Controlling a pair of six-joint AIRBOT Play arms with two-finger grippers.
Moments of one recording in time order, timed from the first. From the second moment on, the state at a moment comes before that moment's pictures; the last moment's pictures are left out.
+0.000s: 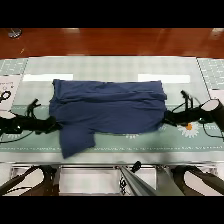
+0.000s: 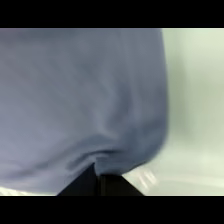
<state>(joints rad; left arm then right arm) 0.39 -1.16 0.52 0.91 -1.10 -1.11 -0.18 -1.16 0.63 -1.01 1.04 1.32</state>
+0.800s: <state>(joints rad) 0.31 -1.39 1.12 0.75 -1.09 -1.07 -0.12 -1.39 1.09 -0.93 0.73 1.34</state>
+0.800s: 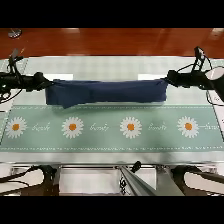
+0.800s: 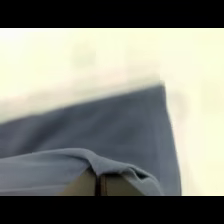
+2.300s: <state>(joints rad) 0.42 -1.62 1.37 0.79 -1.31 -1.10 -0.34 -1.63 1.21 -0.86 0.92 1.32</state>
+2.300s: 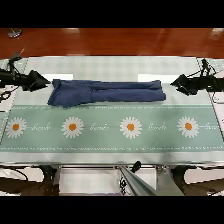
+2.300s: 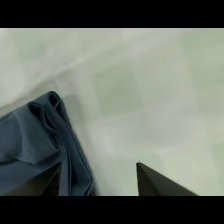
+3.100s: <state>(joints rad) 0.39 -1.46 1.37 0.78 -1.32 -1.09 -0.16 -1.71 1.21 -0.57 0.79 1.25</state>
